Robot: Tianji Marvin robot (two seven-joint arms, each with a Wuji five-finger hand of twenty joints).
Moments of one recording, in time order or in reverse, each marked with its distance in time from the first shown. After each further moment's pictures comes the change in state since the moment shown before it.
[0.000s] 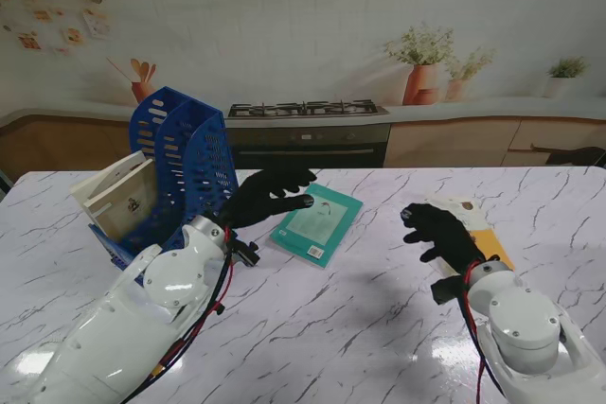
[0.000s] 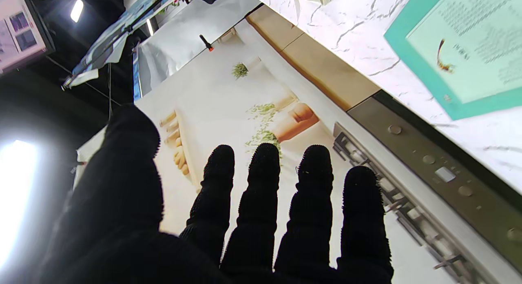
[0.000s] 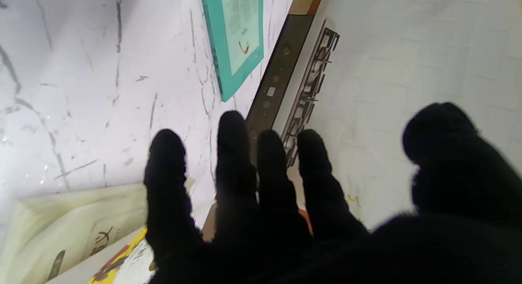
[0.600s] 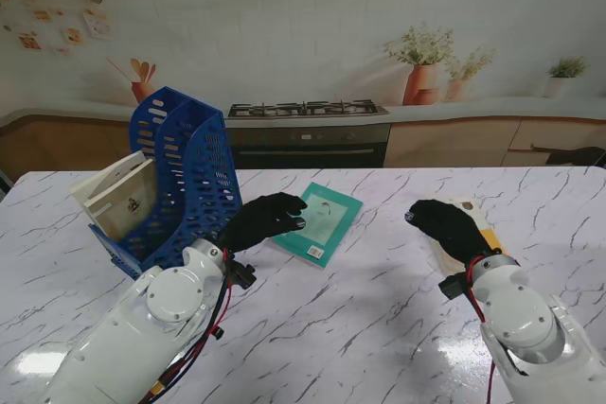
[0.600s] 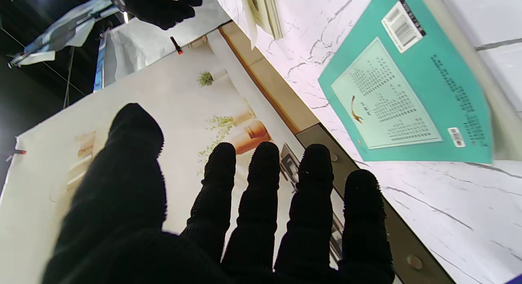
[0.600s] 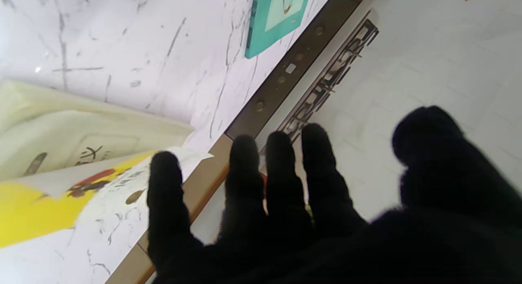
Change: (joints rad) left arm 0.040 -0.011 0.003 0.095 -0.075 0.034 -0.016; right arm 0.045 0.014 0.003 0.061 -0.294 -0.073 0.004; left_hand 0.017 0.000 0.000 0.000 0.012 0.006 0.034 0.000 0.001 0.000 0.028 0.016 0.000 0.000 0.026 0.024 -0.039 0.010 0.011 0.009; right_hand 0.066 0.051 -0.053 0.000 0.053 -0.025 -0.008 -0.111 0.062 -0.080 -0.228 -0.145 -0.130 -0.094 -0.252 -0.183 -0.254 0.000 -0.256 -0.306
